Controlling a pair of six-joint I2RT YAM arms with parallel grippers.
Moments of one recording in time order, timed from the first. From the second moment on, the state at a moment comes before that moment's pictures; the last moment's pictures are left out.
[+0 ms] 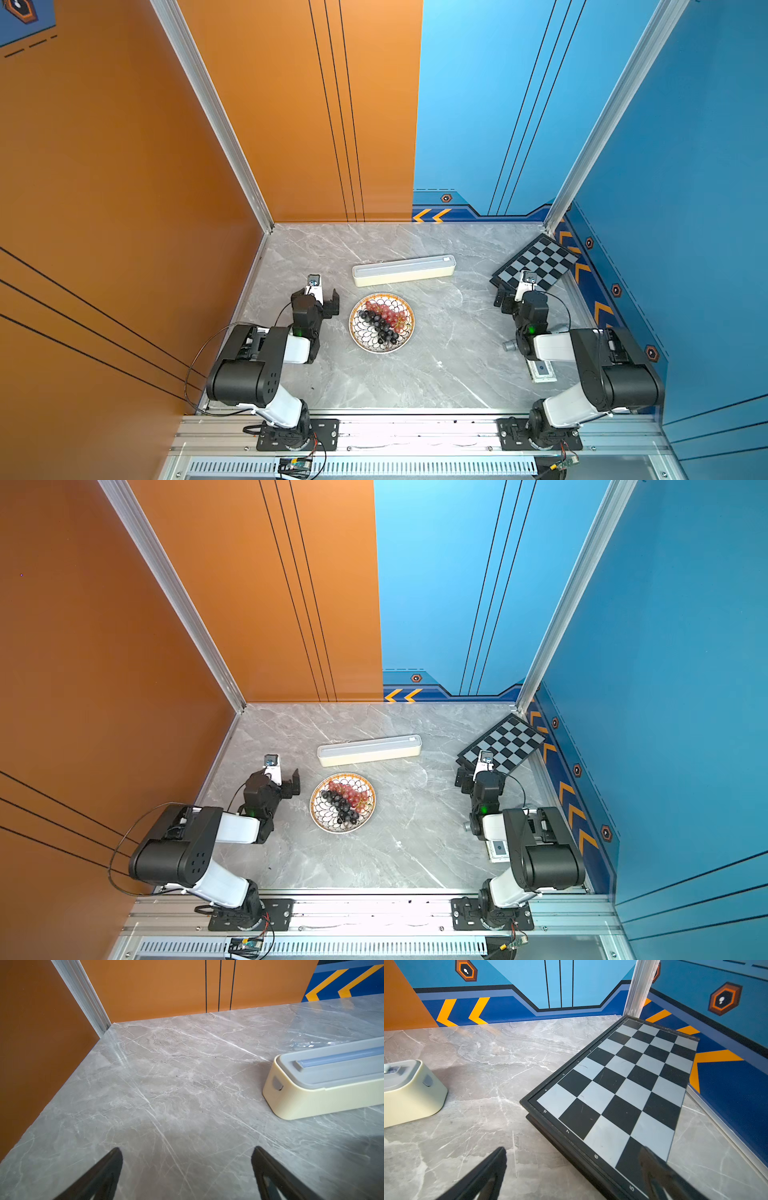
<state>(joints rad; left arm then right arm) -0.06 1.57 0.34 0.90 -0.14 0.06 0.04 1.54 0.36 0.83 0.22 0.07</state>
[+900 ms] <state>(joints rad) -0.08 1.53 0.34 0.87 -0.23 0.03 0.01 1.54 0.34 0.87 0.18 0.09</state>
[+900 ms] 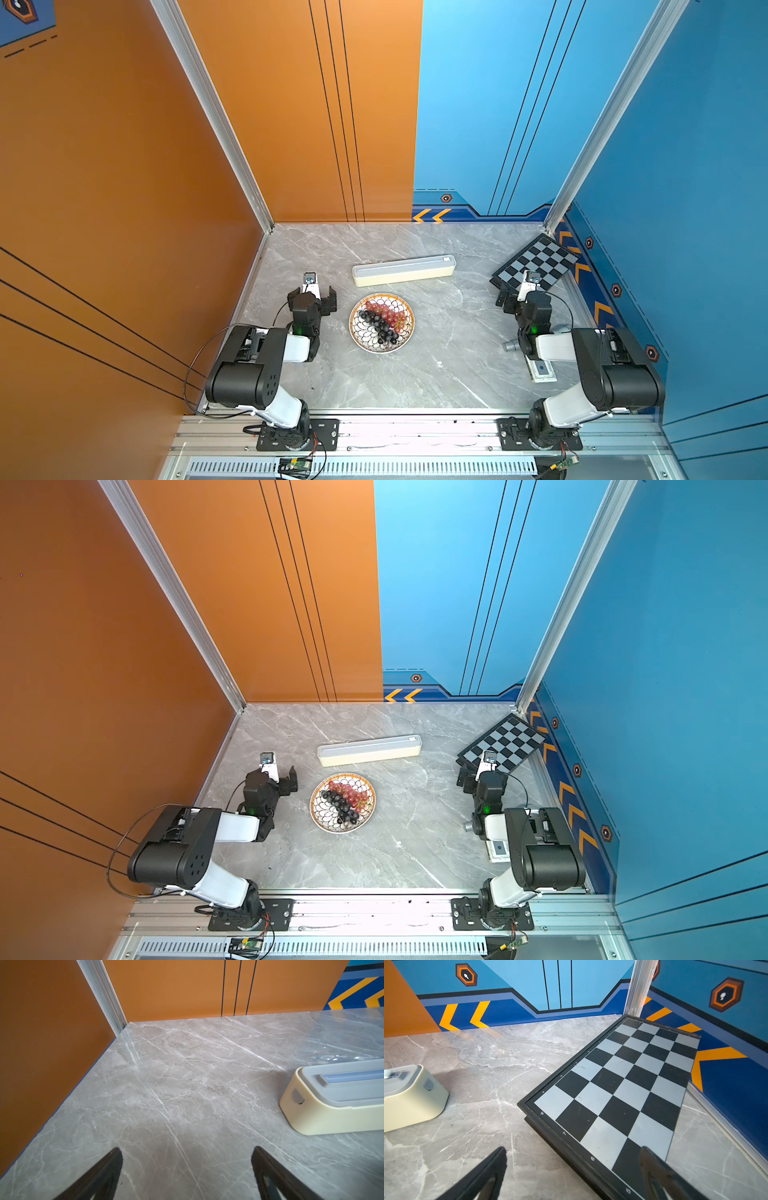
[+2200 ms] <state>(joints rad) -0.07 1.34 0.67 -0.27 0.32 -0.63 0.61 1.62 0.96 -0.13 -0.19 0.64</state>
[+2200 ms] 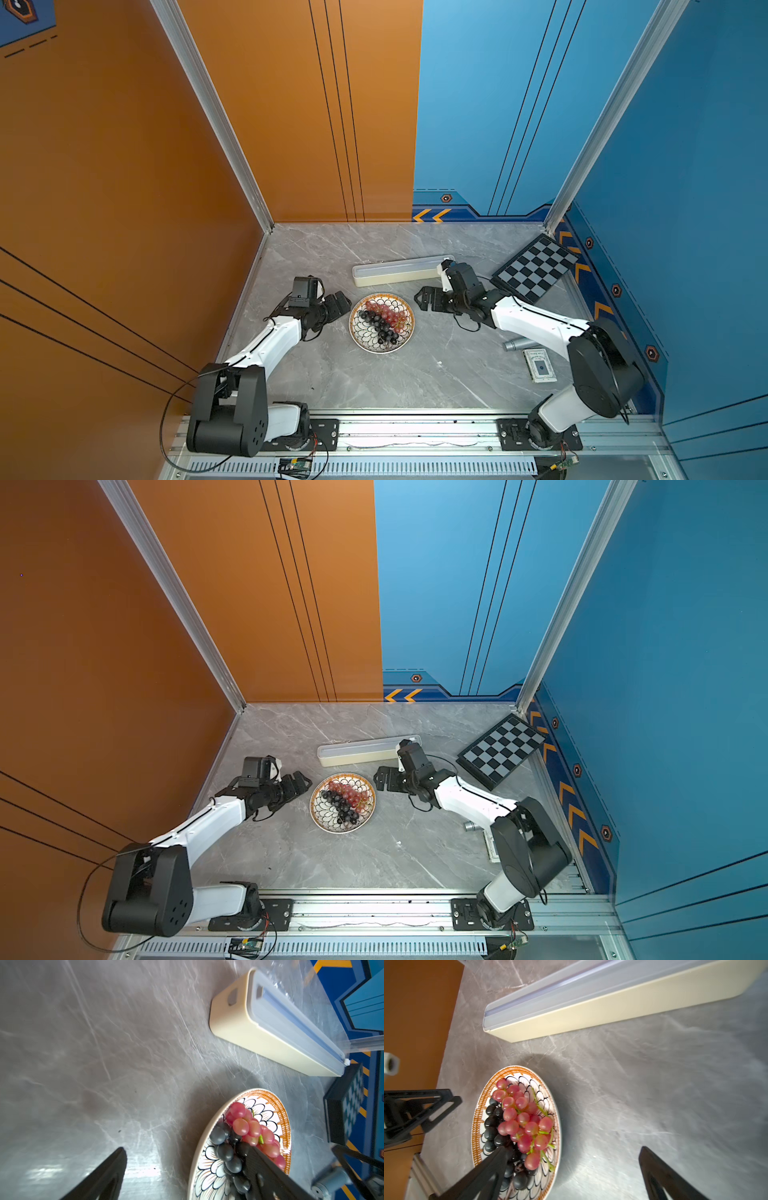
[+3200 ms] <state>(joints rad) -0.33 1.53 0.72 -0.14 0.46 -0.82 0.63 1.82 0.94 0.19 -0.35 0.94</state>
